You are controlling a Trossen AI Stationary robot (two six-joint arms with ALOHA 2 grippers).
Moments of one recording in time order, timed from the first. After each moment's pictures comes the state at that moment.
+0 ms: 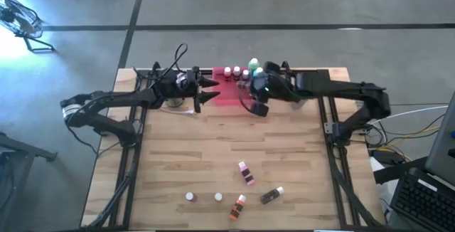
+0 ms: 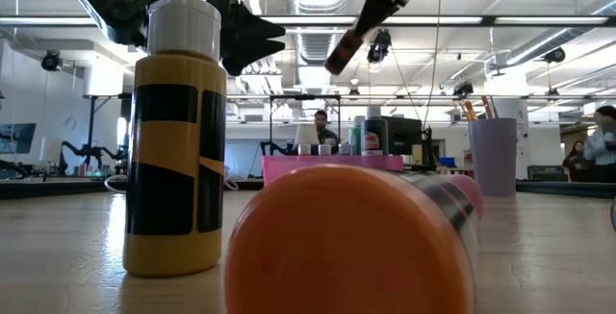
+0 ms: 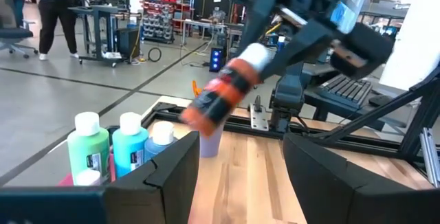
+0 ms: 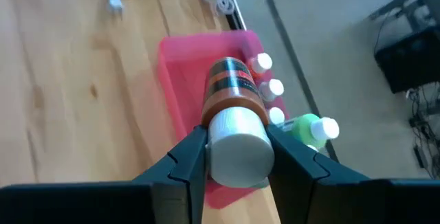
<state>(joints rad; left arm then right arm) 0.49 1.27 0.64 0.69 0.39 -0.11 -0.14 1.54 1.55 -0.87 0.44 -0.08</state>
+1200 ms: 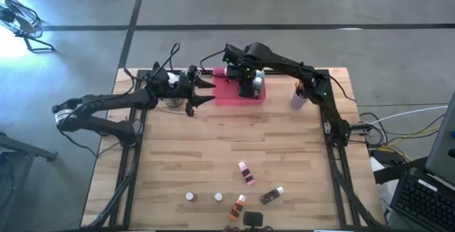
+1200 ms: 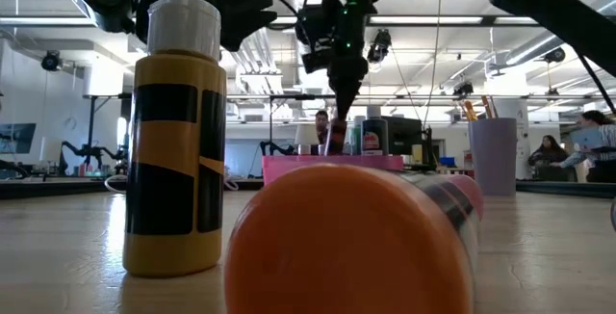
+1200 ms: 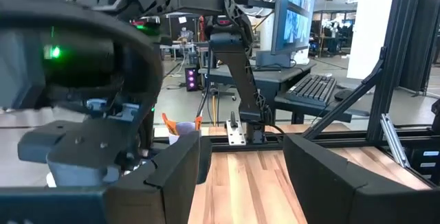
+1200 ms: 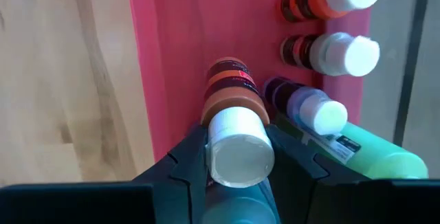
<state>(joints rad) 0.48 1.16 0.63 0.66 0.51 0.00 -0.46 2.24 2.26 -1.40 0.10 -0.40</state>
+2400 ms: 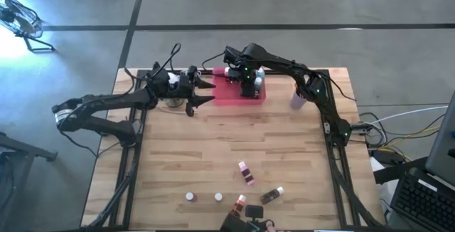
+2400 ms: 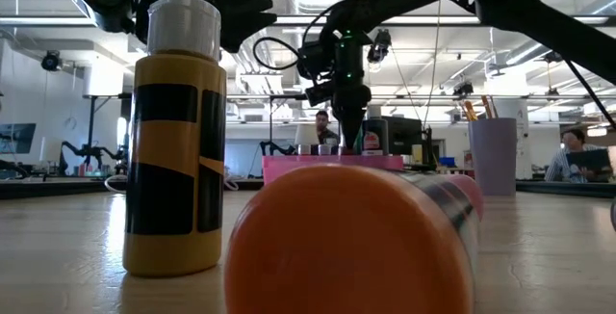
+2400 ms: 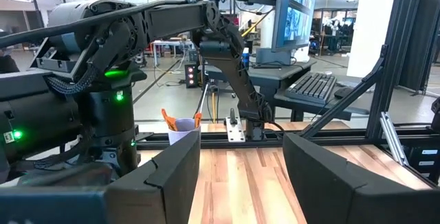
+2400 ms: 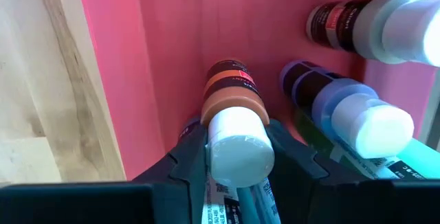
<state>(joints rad) 0.48 1.16 0.63 0.65 0.51 0.00 -0.52 2.34 2.24 -1.40 0.04 -0.44</state>
